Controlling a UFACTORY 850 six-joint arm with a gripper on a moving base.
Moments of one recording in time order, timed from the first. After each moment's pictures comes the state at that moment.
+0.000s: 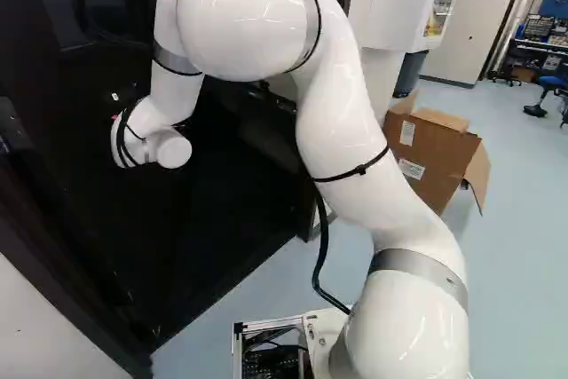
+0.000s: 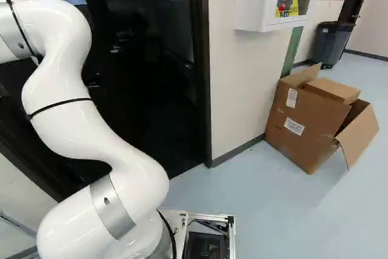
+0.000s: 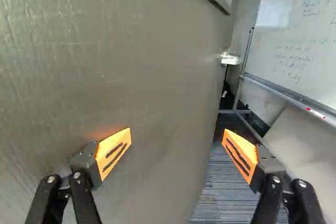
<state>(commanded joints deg) 48.7 -36.6 -67.5 14.8 57.0 -7.9</state>
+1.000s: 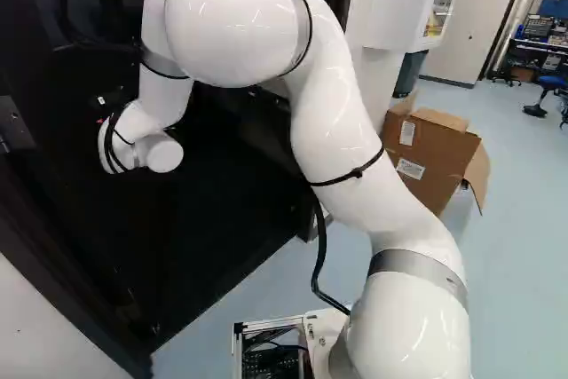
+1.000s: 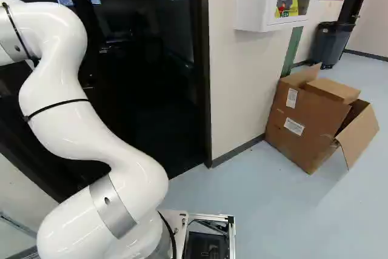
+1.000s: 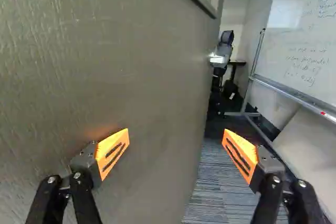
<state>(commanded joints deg) 50.3 -37.1 -68.2 14.6 57.0 -7.9</state>
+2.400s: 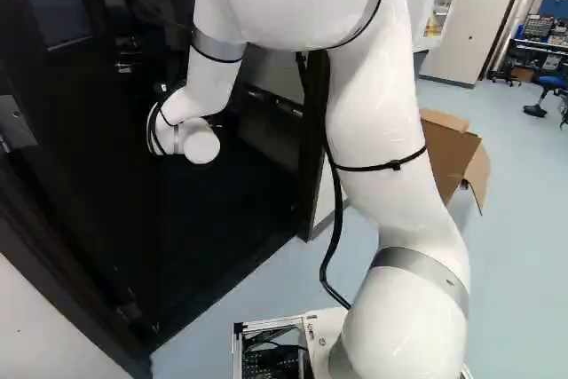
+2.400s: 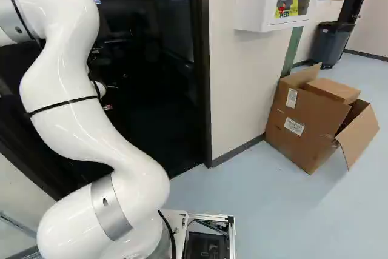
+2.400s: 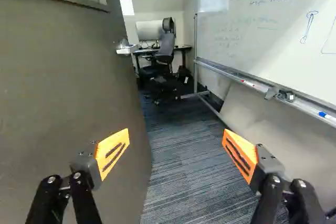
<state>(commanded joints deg) 42.2 -27.3 -55.1 25.4 57.7 -7.9</state>
